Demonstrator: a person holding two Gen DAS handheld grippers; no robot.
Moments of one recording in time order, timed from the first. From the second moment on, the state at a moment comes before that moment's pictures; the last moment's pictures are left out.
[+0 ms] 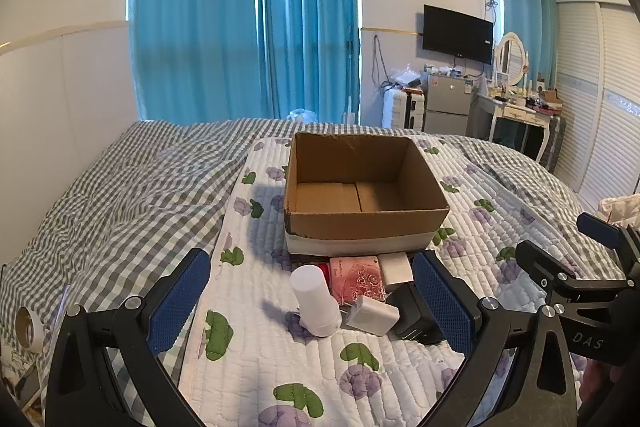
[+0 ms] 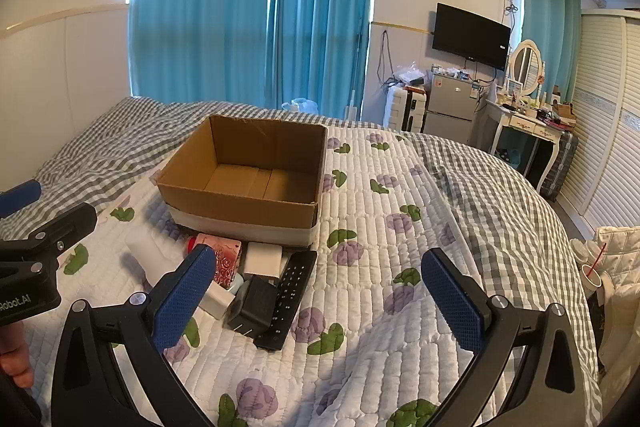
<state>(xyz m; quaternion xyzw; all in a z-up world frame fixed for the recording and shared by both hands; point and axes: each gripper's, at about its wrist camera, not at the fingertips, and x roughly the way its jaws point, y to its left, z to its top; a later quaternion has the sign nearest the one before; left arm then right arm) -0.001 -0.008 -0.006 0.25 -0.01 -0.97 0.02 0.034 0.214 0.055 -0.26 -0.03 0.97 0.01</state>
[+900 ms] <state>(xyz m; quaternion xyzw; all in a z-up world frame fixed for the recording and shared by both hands) 0.002 -0.007 -0.005 0.25 -0.01 -0.97 0.01 0.033 0.210 0.054 -0.26 -0.04 0.96 0.01</state>
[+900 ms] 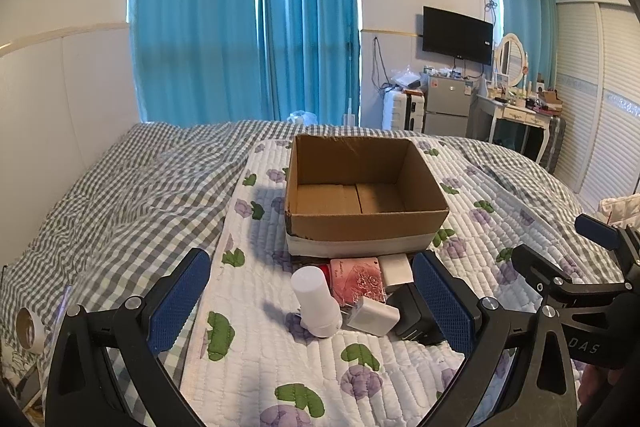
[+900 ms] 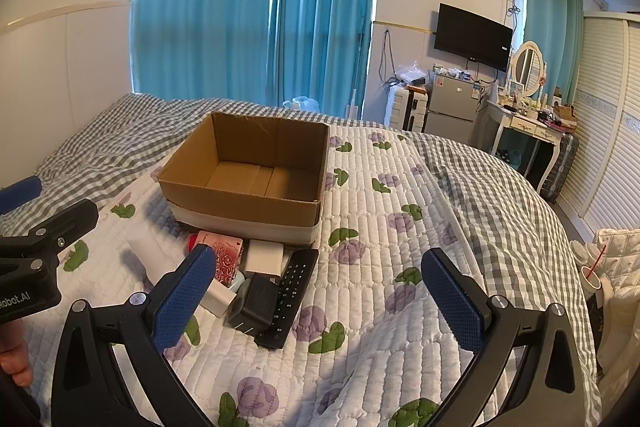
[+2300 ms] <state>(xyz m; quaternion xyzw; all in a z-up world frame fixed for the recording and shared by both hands) -0.081 -0.017 -0.061 0.38 -0.05 -0.92 -0.01 -0.043 0.173 -0.019 -0.40 -0.10 0.91 -0.08</state>
